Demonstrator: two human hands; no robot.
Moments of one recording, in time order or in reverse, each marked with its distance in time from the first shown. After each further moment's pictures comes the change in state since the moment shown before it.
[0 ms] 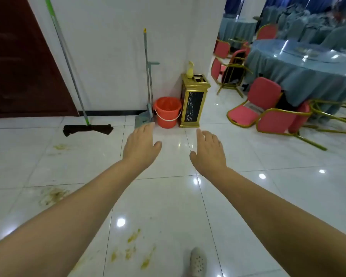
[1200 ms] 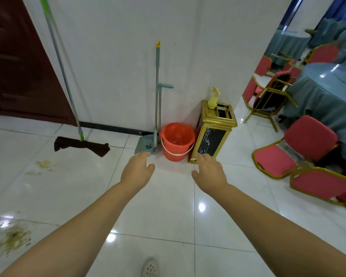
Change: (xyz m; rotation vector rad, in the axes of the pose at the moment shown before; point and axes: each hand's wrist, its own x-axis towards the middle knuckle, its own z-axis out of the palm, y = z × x) left_hand 0.484 -0.036 0.188 -0.221 -0.096 -0.402; right_hand 0.539 0.099 0.127 0.055 -0.209 -0.213
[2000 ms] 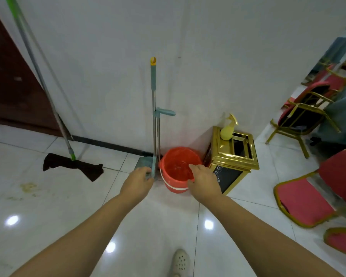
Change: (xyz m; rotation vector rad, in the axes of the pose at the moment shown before) left_hand 0.348 0.061 0.060 -0.051 -0.052 -0.140; right_hand 0.378 0.077 0.035 0.112 -0.150 -0.081
